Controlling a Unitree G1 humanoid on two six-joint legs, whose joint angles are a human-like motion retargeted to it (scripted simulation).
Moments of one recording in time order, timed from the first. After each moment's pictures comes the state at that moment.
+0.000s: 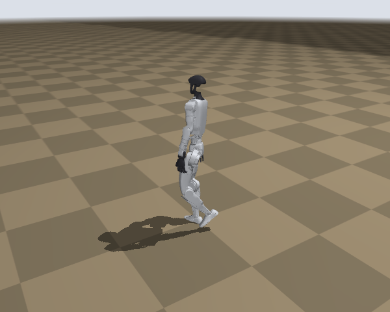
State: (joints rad) left arm 0.02 0.11 0.09 1.30 0.36 0.17 -0.15; right arm -0.05 -0.15 -0.12 1.39 -0.43 0.23 0.27; waist -0.23 0.02 -0.10; left_leg -0.23 0.04 0.45 0.89 -0.09 0.18; right_leg -0.15 -0.17 -0.51 0.21 -0.09 0.03
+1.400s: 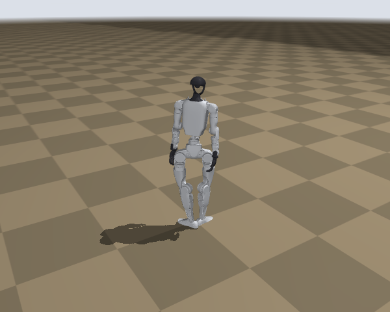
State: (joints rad) left arm -0.04 0.09 -0.05 1.49 0.57 0.15 -0.26; right arm 0.00 -0.12 -0.17 1.51 -0.34 0.23 0.25; waist -0.34 0.09 -0.08; left_leg -0.04 0.03 1.04 0.06 -0.24 -0.01; right_leg -0.16 -0.11 -0.83 0.03 0.02 0.01
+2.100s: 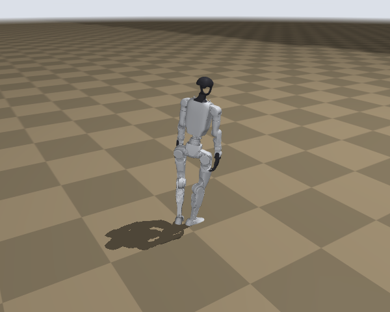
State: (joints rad) left arm -0.02 0.05 0.01 1.42 0.40 0.11 -0.15; right arm -0.07 -0.13 -0.16 1.37 -0.36 0.21 0.24; waist -0.35 0.03 -0.10; left_leg -0.25 -0.10 0.17 0.54 -0.22 0.13; right_leg -0.09 -0.10 -0.70 0.01 0.00 -0.03
